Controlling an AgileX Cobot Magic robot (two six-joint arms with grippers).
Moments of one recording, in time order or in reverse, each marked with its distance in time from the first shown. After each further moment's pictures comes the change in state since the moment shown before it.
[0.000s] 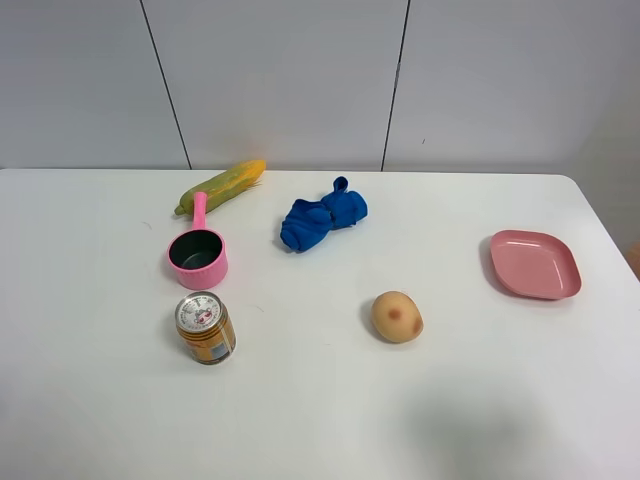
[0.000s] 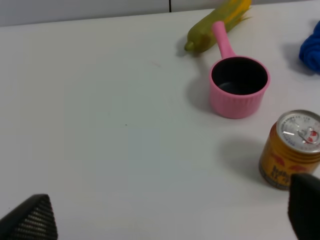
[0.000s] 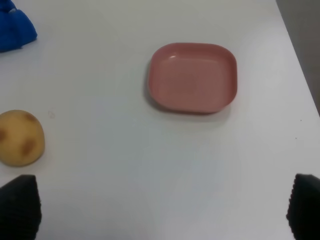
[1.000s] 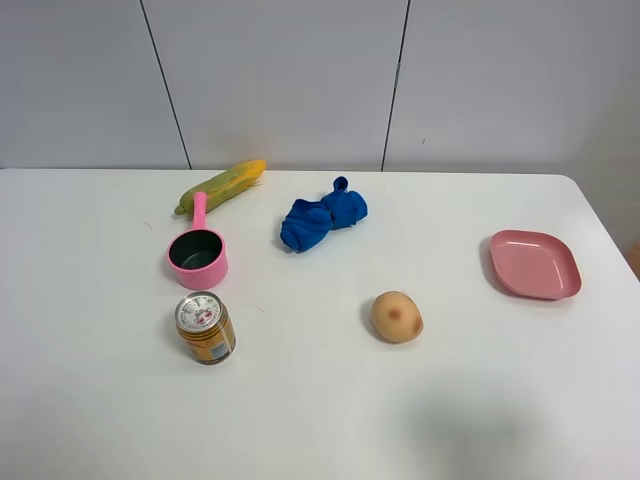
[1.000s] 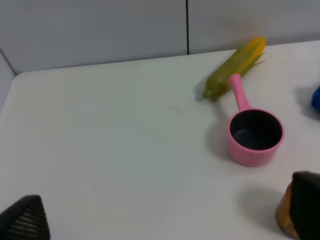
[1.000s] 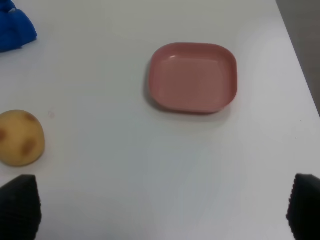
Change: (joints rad) left arm -0.024 0.410 -0.325 0.047 -0.070 0.013; right arm 0.000 0.000 0.000 0.000 0.000 0.000
